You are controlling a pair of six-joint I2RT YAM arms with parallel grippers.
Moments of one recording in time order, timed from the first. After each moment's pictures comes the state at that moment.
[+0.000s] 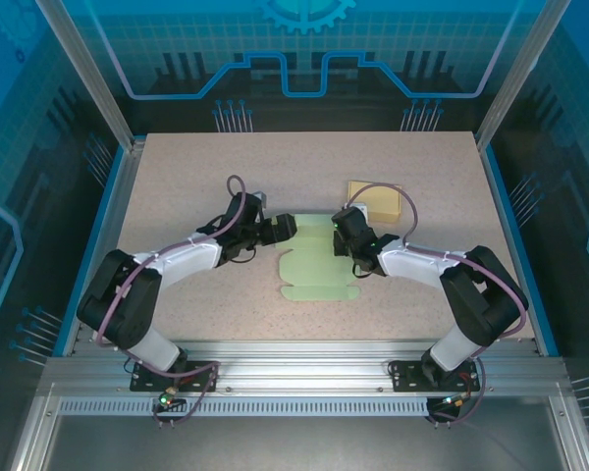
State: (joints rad) left arm -0.47 1.58 0.87 -0.04 0.11 -0.69; right arm 0.62 1.60 0.84 -0.13 0.36 0.50
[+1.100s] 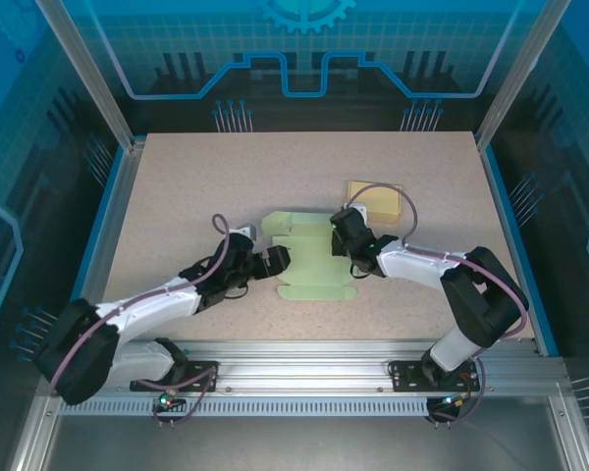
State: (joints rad) left arm -0.63 1.29 0.53 0.06 -0.01 -0.86; right arm 0.63 1.59 0.84 -0.12 0.36 0.54
